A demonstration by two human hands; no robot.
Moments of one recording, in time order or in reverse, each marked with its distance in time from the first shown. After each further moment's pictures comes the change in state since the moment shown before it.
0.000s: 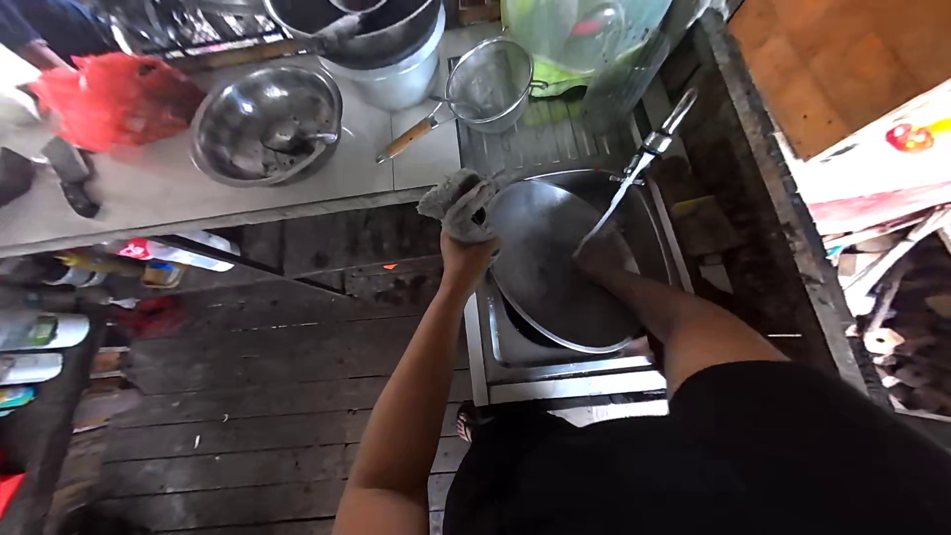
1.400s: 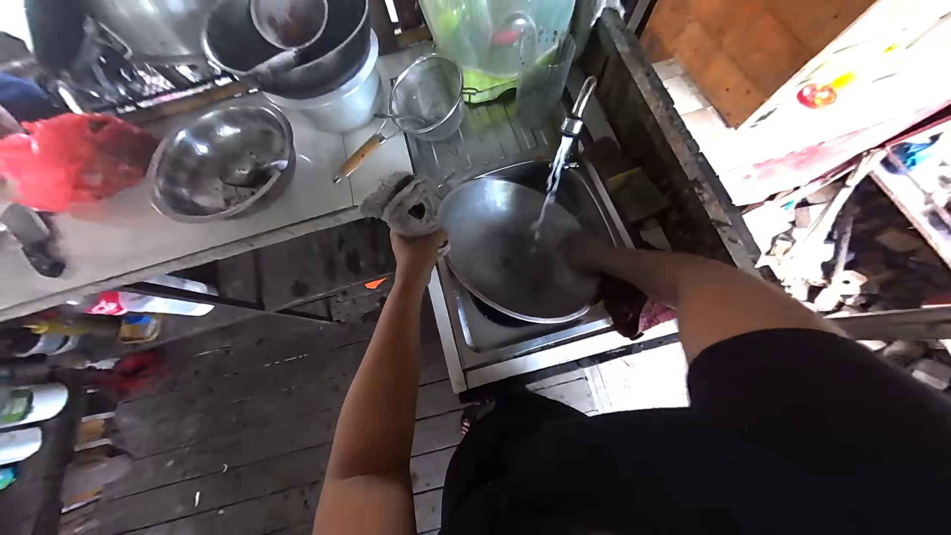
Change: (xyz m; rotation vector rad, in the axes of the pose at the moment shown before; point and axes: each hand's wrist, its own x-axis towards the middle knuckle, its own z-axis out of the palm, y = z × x) left_hand -0.001 0.005 0.002 0.094 0.031 0.018; right_hand -0.030 0.078 0.035 -0.061 0.015 -0.297
